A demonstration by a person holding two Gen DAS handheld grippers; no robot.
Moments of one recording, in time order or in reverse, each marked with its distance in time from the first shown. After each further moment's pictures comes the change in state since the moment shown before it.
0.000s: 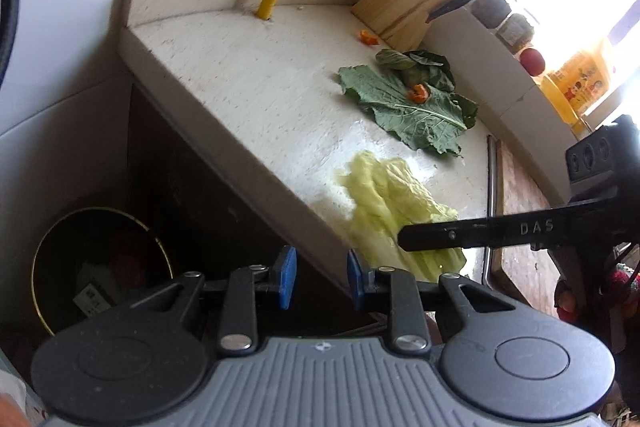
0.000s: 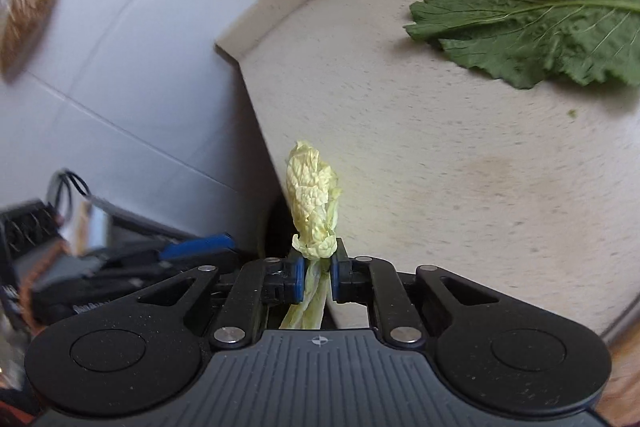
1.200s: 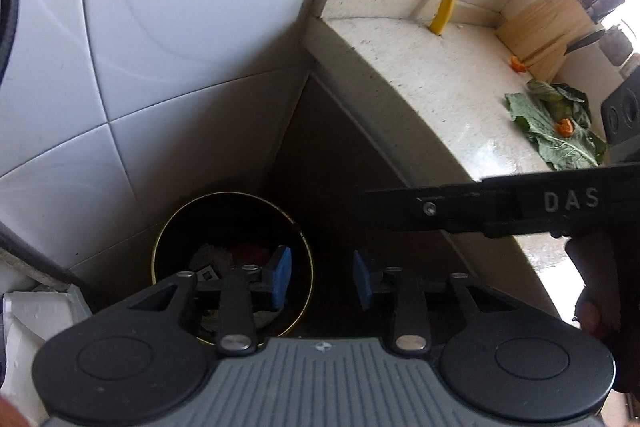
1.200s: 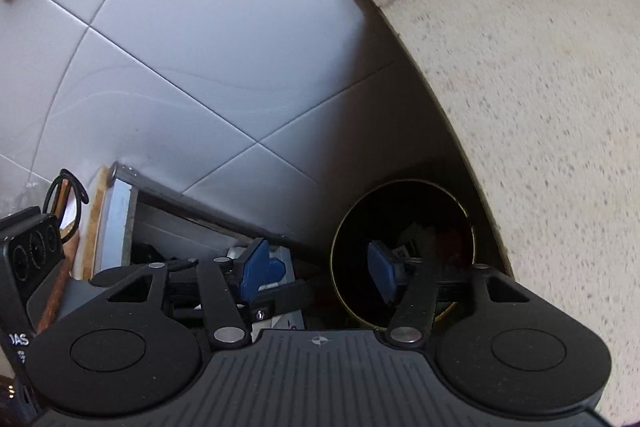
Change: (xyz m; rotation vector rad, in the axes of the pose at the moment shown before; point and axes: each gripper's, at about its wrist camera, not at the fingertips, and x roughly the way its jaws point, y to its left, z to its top) left arm -0.018 0.083 -0.013 -0.150 -0.026 0.324; right arm 0.143 0.110 0.032 -0.202 0.137 0.099
